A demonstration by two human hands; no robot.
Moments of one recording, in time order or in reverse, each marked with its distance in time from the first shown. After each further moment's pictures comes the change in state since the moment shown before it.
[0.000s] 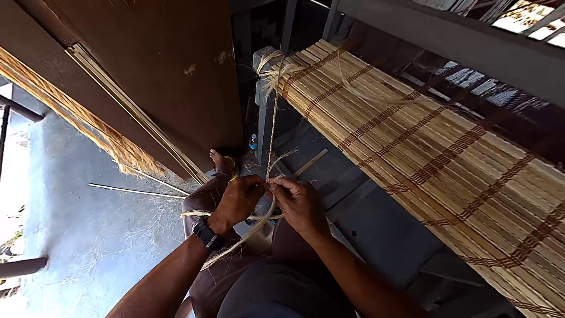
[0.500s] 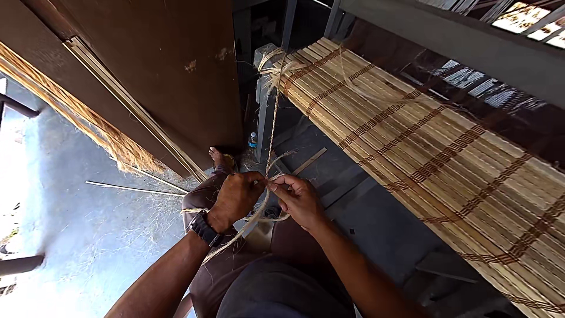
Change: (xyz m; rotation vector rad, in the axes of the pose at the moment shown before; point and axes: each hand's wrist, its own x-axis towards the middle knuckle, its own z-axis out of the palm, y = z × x) left_hand -0.003 0.007 -0.007 0.260 0.035 0.032; right_hand 0.003 -0.014 -0.010 -0.049 -0.131 0.182
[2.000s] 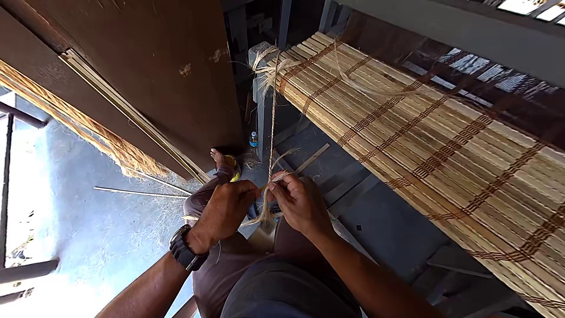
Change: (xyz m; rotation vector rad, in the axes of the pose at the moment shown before) left_hand -0.028 0.008 -0.022 -0.040 -0.064 0.043; right_hand -0.001 0.003 0.009 0.019 0.051 -0.219
